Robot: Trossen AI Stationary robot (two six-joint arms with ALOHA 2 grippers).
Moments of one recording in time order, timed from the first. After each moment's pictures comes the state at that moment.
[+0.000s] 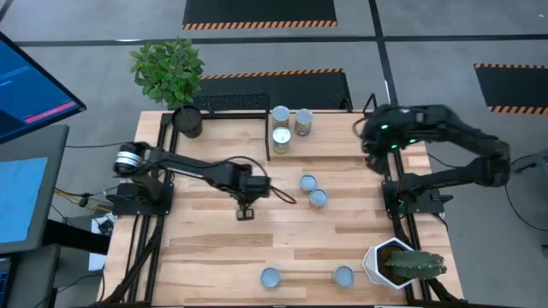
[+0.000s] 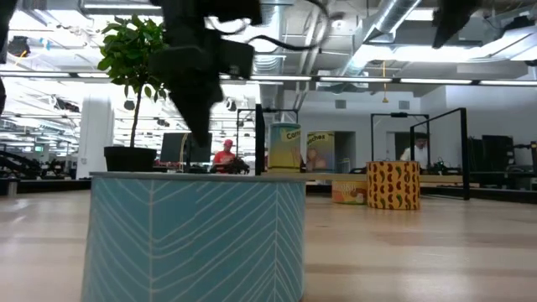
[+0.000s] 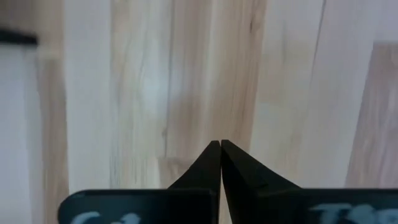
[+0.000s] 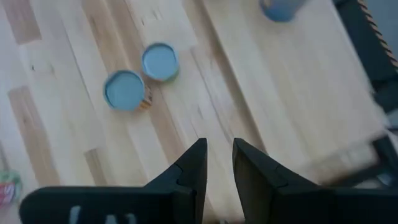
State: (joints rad) left arm -0.08 1.72 1.25 -0.87 -0.11 -0.15; right arm -0.30 1.04 1.35 -1.39 0.07 0.08
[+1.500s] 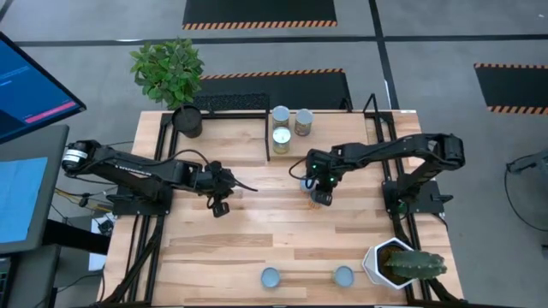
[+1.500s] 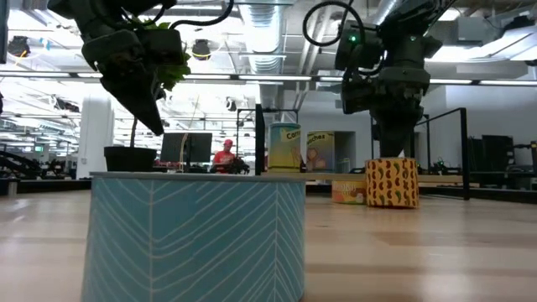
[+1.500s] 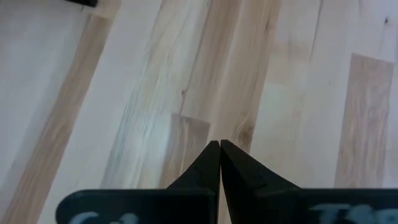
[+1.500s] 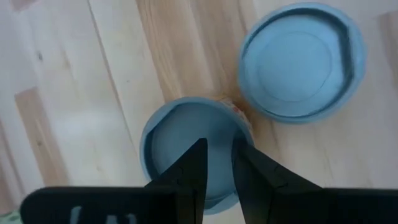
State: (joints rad) left arm -0.09 1.22 0.74 -0.55 -0.15 -0.32; right arm -0.16 1.55 0.92 -0.63 -0.24 0.20
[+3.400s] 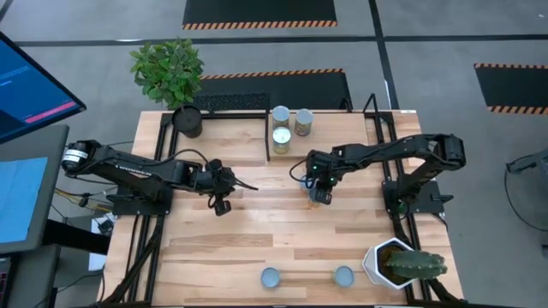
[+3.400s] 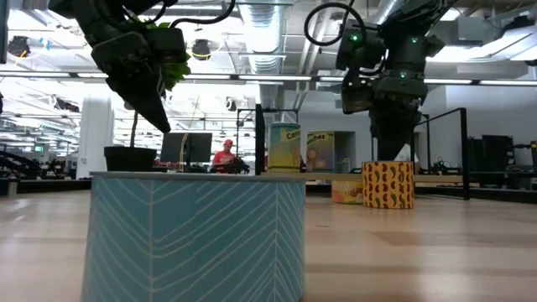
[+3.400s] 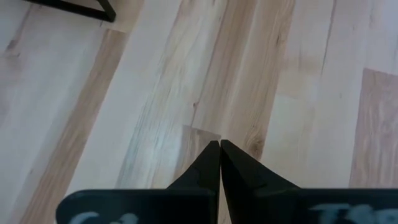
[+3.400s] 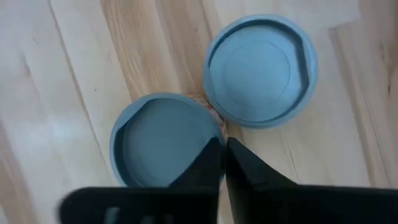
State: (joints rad) left arm -0.09 1.22 0.74 -0.52 -0.20 -0.31; right arm -0.15 1.54 0.91 -0.62 -0.14 0.20
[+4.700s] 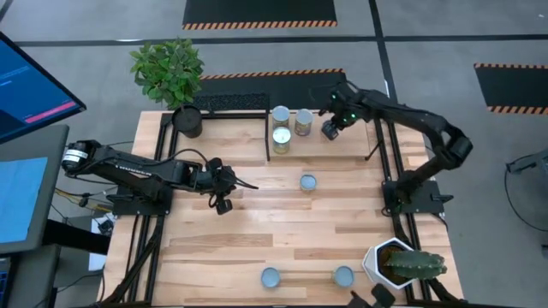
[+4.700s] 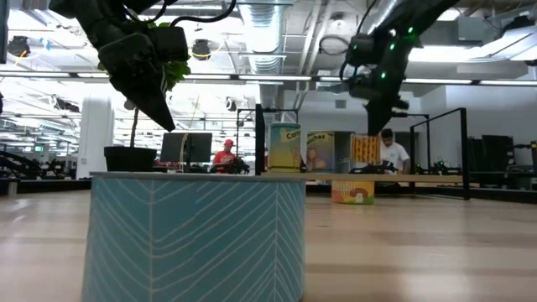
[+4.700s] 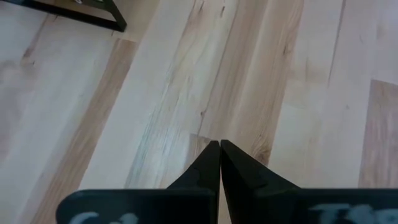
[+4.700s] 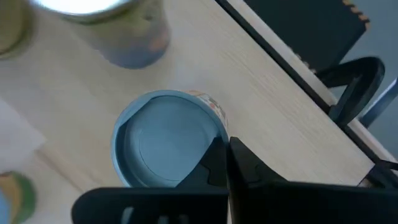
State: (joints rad) left arm -0.09 1.22 0.74 -0.50 -0.23 -0.32; right arm -0.74 1.52 1.19 -0.81 0.10 0.03
